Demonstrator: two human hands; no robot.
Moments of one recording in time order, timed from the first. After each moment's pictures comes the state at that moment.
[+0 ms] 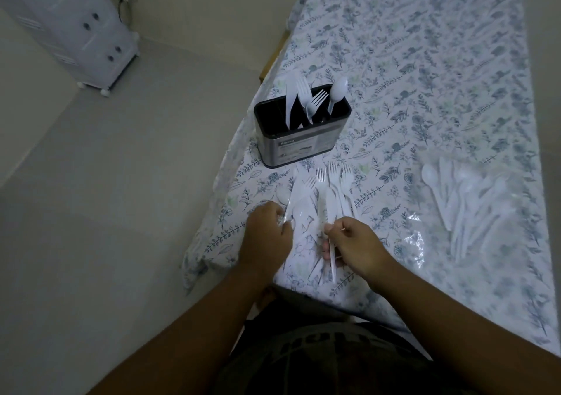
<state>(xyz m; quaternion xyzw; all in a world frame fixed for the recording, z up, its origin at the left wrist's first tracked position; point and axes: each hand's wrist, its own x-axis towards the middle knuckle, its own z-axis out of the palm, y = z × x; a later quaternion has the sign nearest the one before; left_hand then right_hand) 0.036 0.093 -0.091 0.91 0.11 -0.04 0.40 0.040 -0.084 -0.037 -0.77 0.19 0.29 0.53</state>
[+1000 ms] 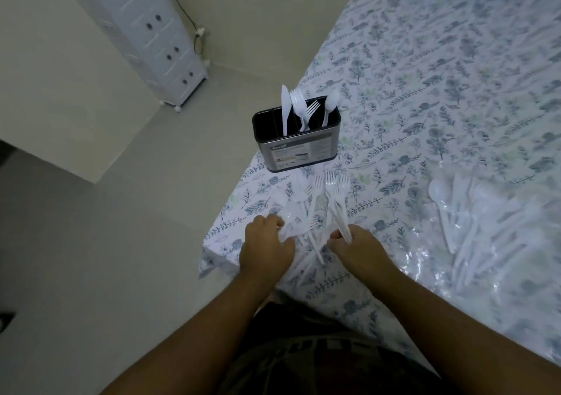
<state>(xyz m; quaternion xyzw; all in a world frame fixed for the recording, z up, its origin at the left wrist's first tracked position) 0.010 0.031 -0.068 0.93 0.24 -0.09 0.25 0.055 -0.152 -0.059 -0.83 0.08 0.31 0.45</state>
